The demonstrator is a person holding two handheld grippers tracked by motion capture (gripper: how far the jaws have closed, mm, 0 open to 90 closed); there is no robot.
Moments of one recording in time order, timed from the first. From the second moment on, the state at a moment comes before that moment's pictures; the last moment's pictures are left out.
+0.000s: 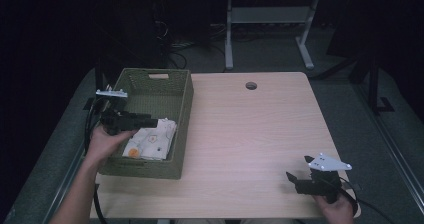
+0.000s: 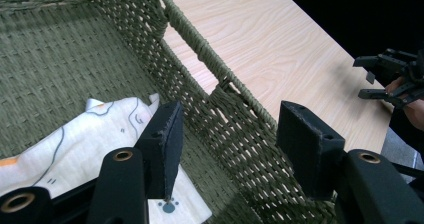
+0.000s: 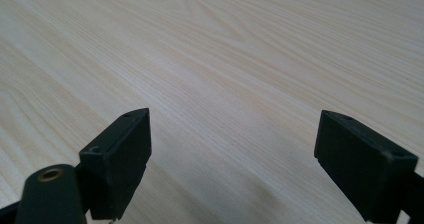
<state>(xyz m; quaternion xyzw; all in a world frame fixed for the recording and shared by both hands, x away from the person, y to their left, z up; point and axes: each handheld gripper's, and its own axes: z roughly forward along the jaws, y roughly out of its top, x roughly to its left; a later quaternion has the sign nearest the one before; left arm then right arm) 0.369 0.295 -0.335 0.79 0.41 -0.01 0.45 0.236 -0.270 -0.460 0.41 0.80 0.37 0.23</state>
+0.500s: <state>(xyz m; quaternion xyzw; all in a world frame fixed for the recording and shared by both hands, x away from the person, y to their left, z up) 0.366 0.278 -0.327 0.80 0.39 -0.01 0.46 0.236 -0.270 -0.460 0.41 0.80 0.37 0.23</state>
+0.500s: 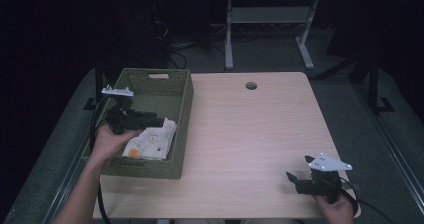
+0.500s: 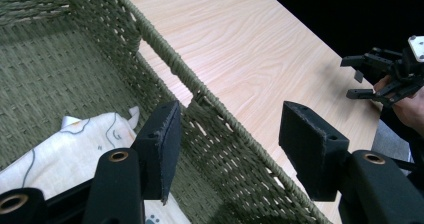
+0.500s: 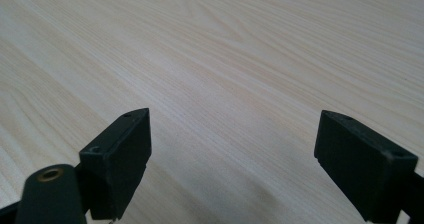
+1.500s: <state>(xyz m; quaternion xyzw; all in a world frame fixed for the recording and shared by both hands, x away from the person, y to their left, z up) 0.361 0.234 -0.311 0.81 0.35 -0.02 0.47 0.235 -0.272 -0.458 0.41 0.80 0.37 0.24</state>
